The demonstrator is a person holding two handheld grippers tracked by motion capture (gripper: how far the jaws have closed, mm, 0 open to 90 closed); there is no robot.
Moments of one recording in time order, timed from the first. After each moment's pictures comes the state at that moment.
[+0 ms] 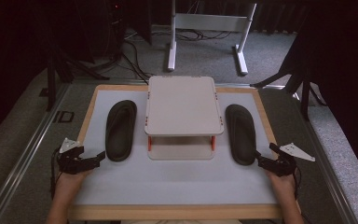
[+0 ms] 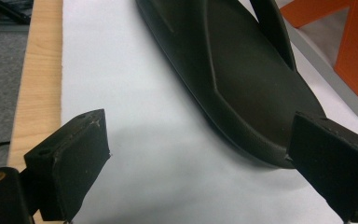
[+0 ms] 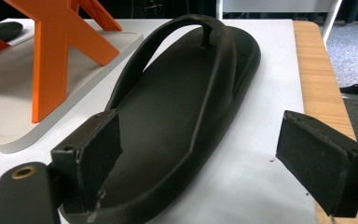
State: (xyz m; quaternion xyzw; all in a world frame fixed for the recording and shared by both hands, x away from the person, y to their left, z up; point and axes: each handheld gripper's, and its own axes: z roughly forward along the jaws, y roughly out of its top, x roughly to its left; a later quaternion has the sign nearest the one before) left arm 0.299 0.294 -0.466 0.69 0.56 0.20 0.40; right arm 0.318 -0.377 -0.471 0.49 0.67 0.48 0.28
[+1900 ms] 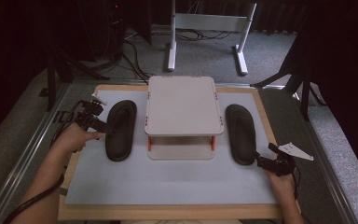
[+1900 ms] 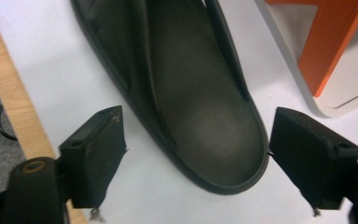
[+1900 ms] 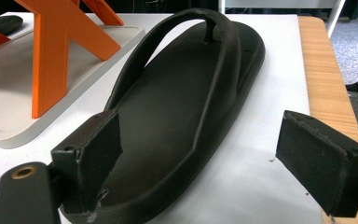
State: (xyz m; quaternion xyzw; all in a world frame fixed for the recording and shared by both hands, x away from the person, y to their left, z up) left arm 0.407 0.241 -0.362 0.82 0.54 0.07 0.19; right arm 0.320 -0.375 -0.472 0.49 0.68 0.47 0.27
